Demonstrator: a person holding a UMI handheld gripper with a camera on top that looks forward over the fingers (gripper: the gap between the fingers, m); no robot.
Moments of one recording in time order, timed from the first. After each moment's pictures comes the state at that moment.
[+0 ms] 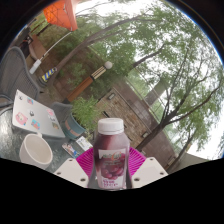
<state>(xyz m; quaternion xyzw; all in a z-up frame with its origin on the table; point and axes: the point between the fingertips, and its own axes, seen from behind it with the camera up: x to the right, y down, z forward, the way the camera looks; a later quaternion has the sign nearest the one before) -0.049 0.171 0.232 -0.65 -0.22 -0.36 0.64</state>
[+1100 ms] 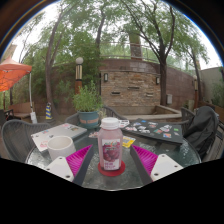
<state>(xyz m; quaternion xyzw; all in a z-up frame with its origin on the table) -0.030 0.118 0.096 -0.78 0.04 -0.03 0.63</state>
